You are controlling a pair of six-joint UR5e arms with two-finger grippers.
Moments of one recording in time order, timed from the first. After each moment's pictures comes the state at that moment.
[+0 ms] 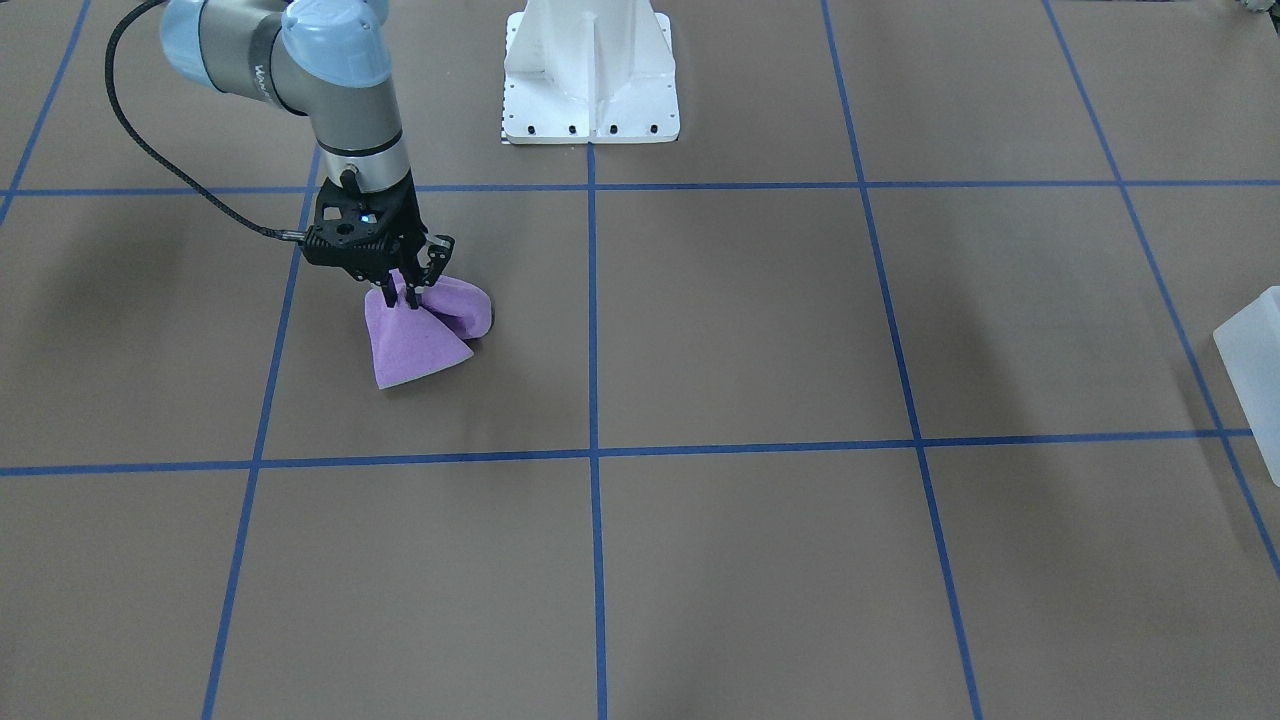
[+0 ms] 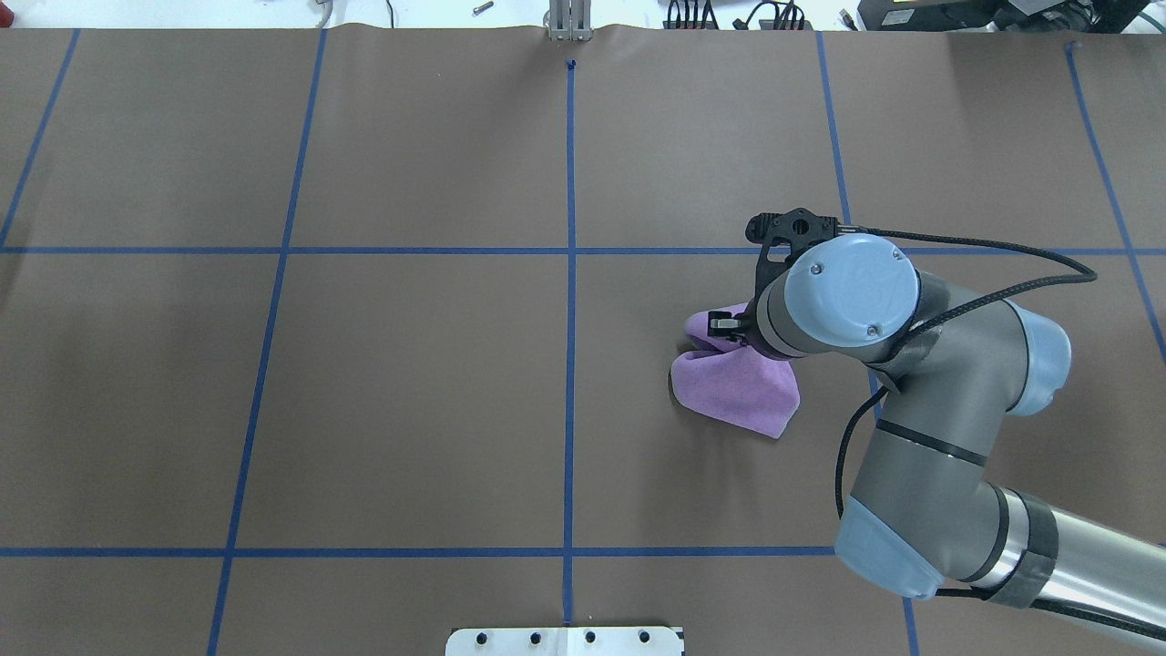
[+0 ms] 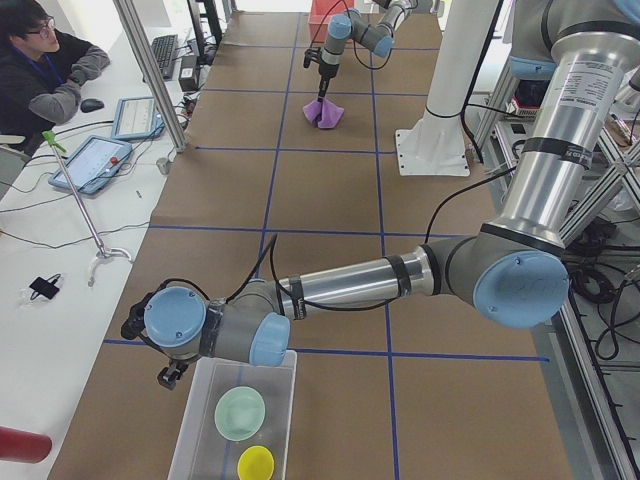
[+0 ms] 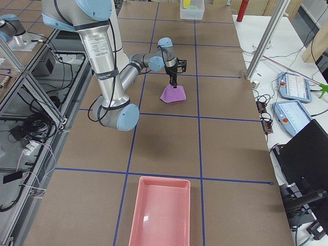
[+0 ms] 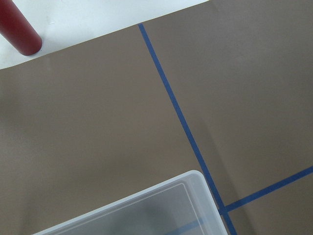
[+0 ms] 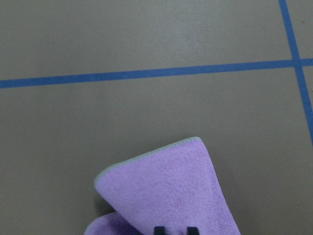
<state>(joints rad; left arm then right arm) -1.73 -1.89 -1.06 -2.00 -2.51 0.31 0.53 -1.18 1.95 -1.59 1.69 1.28</state>
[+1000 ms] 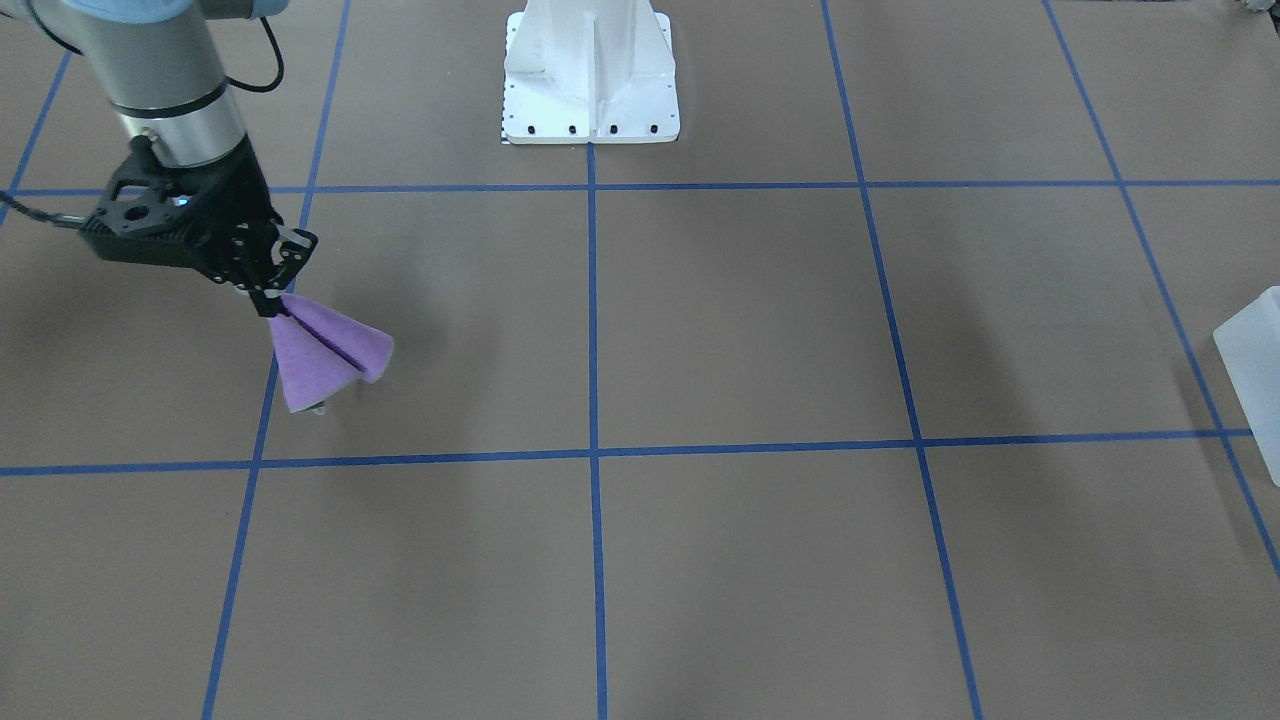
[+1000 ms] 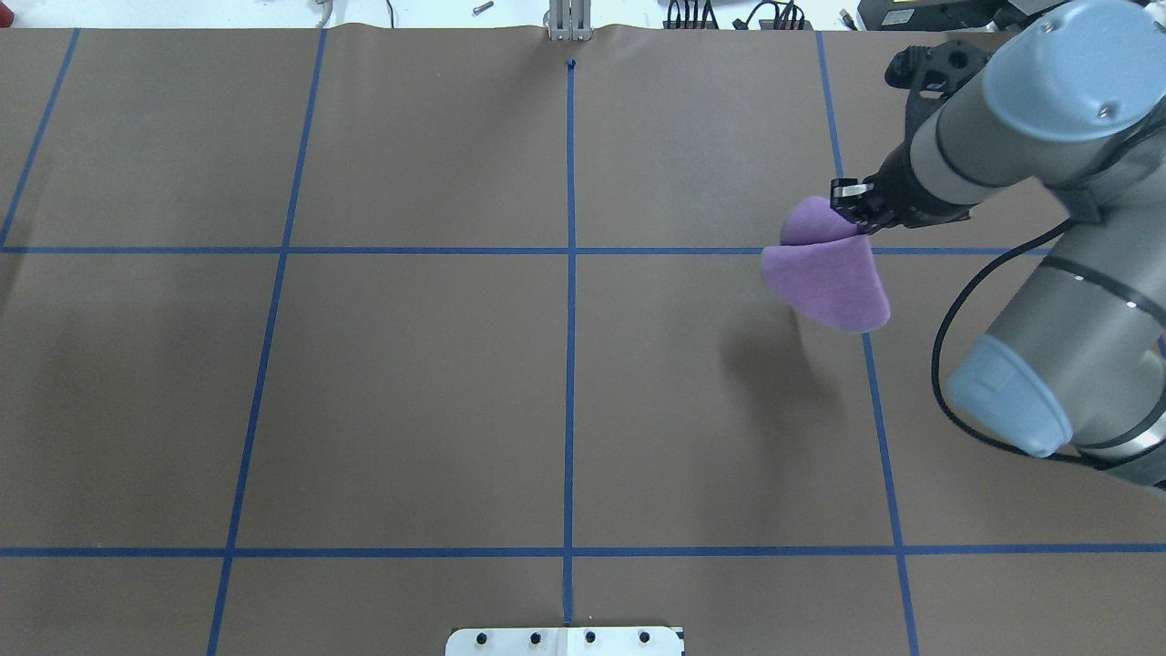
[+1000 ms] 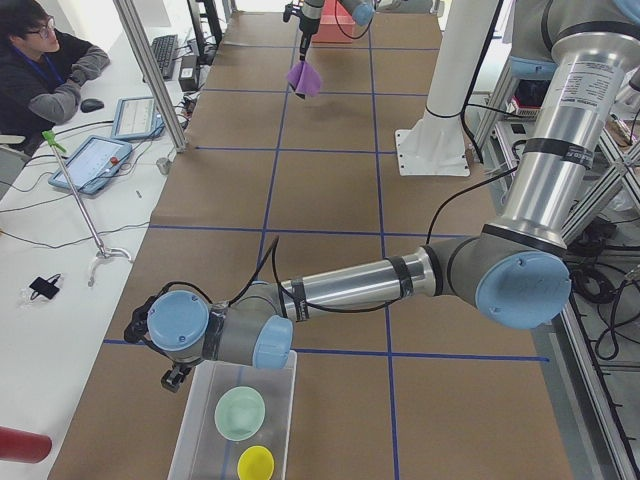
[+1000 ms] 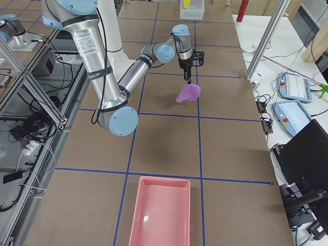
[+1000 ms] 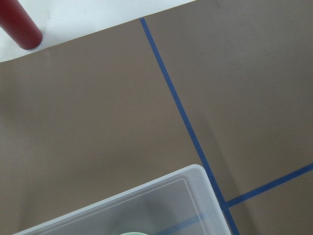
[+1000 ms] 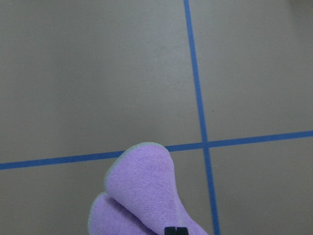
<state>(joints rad) -1.73 -1.88 -1.06 -2.00 -2.51 0.30 0.89 -1.21 2.05 -1.75 1.91 1.00</state>
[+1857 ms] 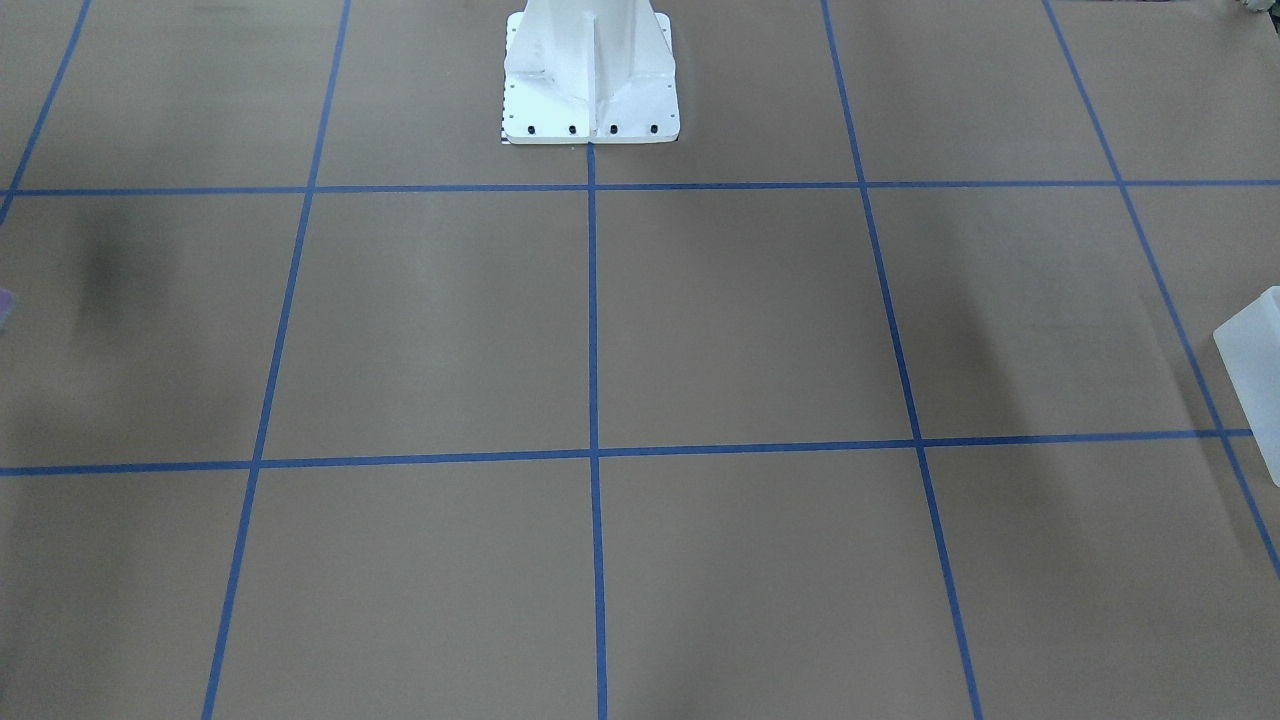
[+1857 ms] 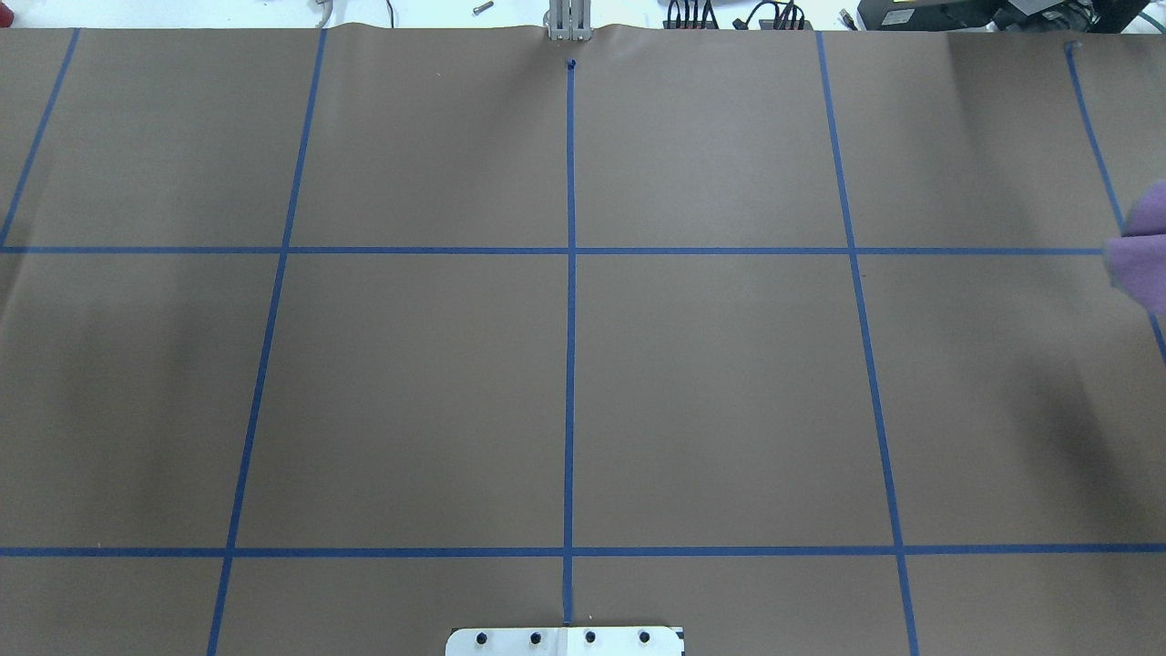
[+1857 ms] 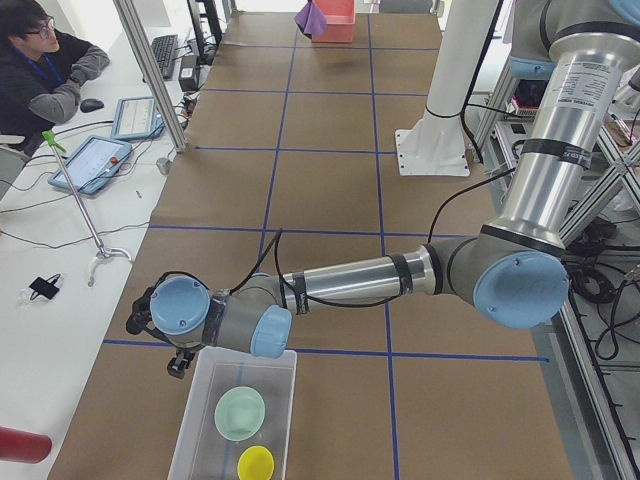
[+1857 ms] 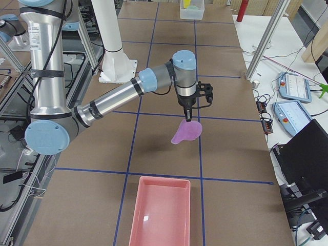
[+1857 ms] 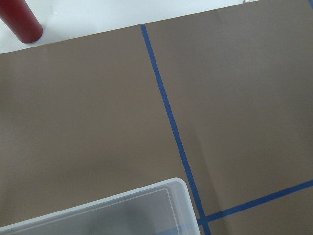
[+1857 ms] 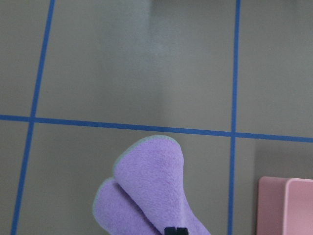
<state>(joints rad) -1.70 -1.86 -1.10 -2.00 -2.52 0.17 1.47 -1.61 2.08 -1.76 2.23 0.17</state>
